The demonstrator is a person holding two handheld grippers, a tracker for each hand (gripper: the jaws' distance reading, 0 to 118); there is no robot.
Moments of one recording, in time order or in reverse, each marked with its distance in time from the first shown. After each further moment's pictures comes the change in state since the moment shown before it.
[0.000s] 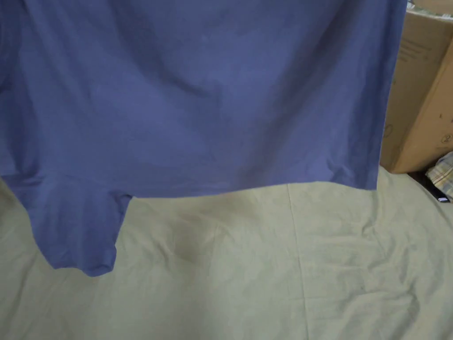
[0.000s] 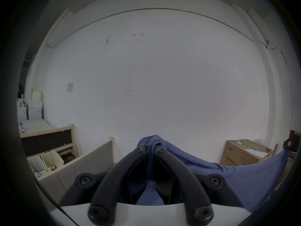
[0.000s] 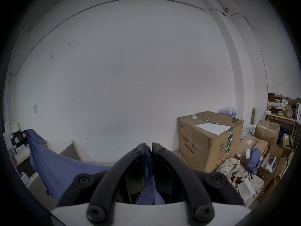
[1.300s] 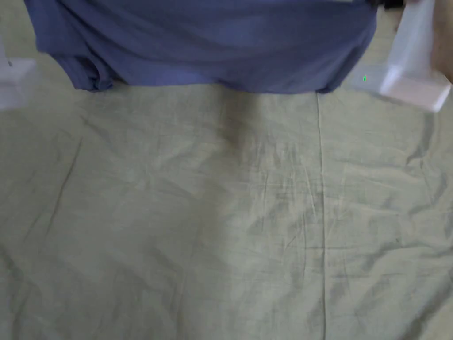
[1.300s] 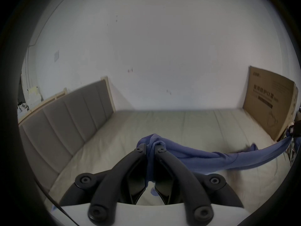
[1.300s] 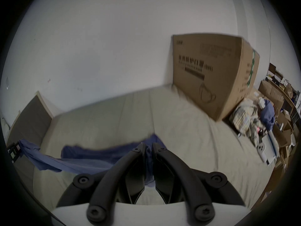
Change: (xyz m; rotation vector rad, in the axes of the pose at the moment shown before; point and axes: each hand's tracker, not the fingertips) left arm -0.004 -0.429 -0.166 -0.482 0.046 -0.178; right arm -0.006 -0.401 -0.265 -0.589 -0.124 -0.016
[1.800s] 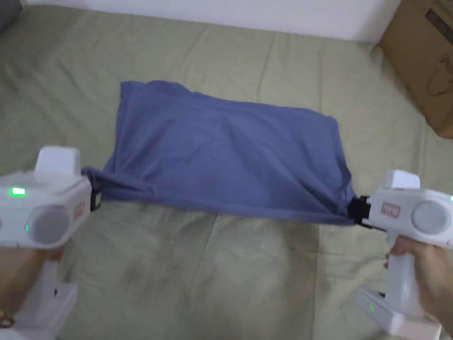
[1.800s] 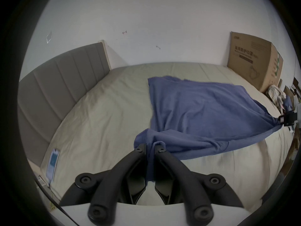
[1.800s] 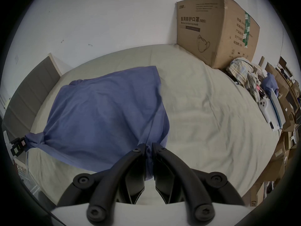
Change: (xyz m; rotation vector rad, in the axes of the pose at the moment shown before) left arm -0.044 -0.221 0.176 -0.245 -0.091 -0.072; right arm 0.091 -0.221 0.081 -0.220 0.077 0.078
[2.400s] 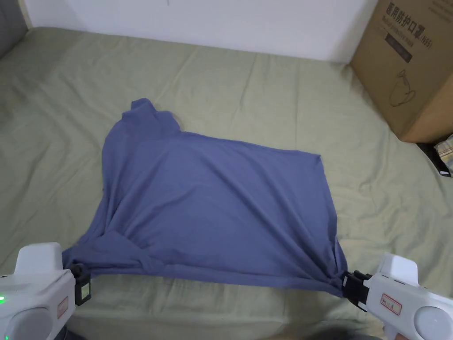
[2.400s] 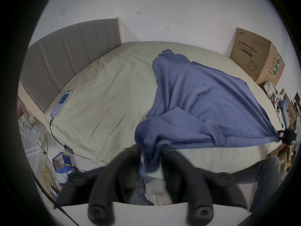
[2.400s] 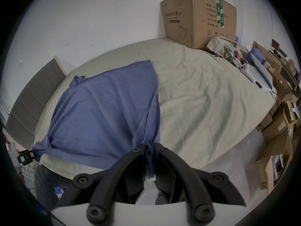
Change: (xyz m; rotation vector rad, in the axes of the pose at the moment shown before) left arm -0.002 -0.121 0.104 -0.160 0.015 0.142; right arm 0.047 -0.151 0.087 0.003 0.034 -0.087
